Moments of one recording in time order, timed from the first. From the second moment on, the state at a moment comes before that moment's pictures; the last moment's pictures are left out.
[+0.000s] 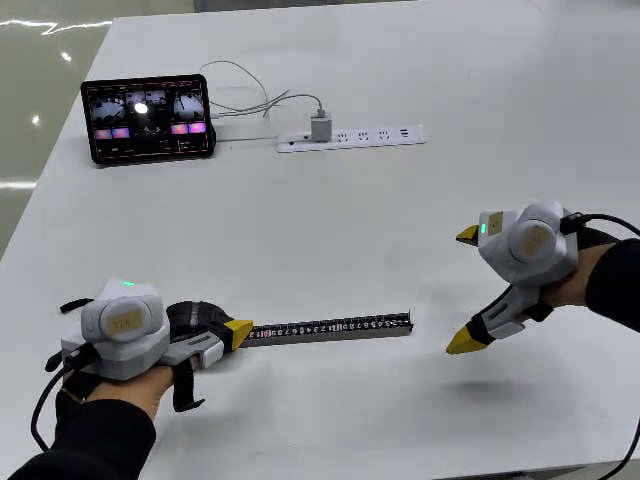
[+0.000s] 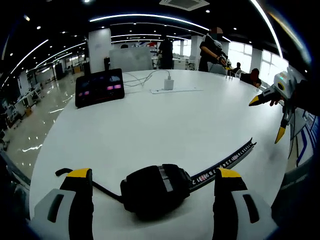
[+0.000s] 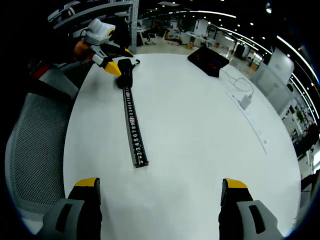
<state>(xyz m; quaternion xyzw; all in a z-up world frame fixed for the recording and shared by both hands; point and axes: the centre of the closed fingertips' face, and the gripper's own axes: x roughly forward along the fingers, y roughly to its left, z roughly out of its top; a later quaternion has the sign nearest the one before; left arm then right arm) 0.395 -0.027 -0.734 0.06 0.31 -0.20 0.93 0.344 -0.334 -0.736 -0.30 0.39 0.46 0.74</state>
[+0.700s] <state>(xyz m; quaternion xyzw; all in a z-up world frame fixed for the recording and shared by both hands) 0.399 -0.030 -0.741 0.03 0.28 -0.18 0.94 0.354 -0.310 -0.764 -0.34 0.42 0.50 0.67</state>
